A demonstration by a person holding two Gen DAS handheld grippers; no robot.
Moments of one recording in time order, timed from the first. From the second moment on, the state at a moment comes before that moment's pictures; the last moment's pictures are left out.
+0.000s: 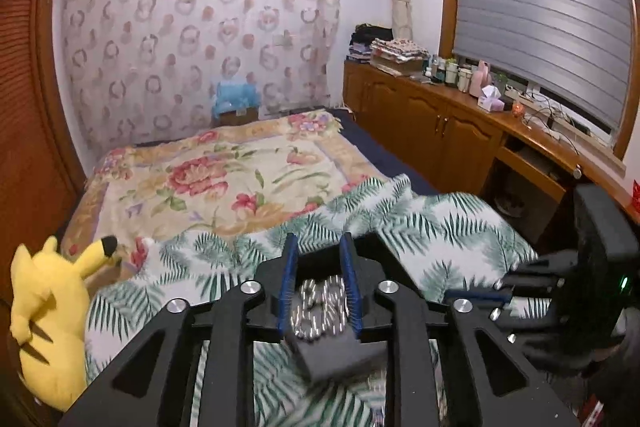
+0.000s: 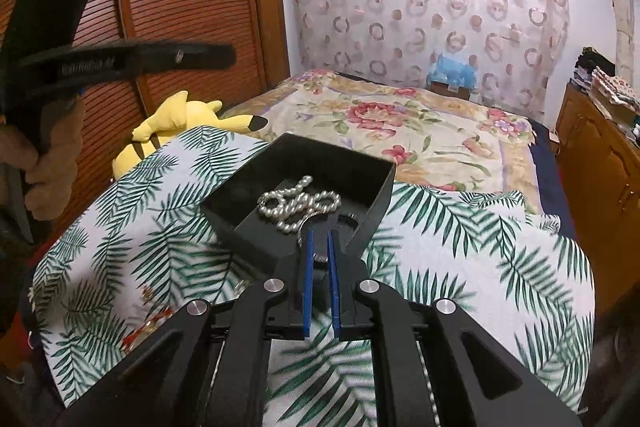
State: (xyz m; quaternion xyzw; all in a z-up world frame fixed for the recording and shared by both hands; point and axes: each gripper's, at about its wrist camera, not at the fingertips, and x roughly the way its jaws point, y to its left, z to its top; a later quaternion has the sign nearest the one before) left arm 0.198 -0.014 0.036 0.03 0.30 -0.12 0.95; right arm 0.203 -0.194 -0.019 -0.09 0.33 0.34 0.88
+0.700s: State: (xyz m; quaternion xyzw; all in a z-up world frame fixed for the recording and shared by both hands) left arm 0.065 0.023 -0.040 -0.01 0.34 -0.11 0.93; right arm 0.120 -0.194 -0.049 -0.07 0.35 0.33 0.87
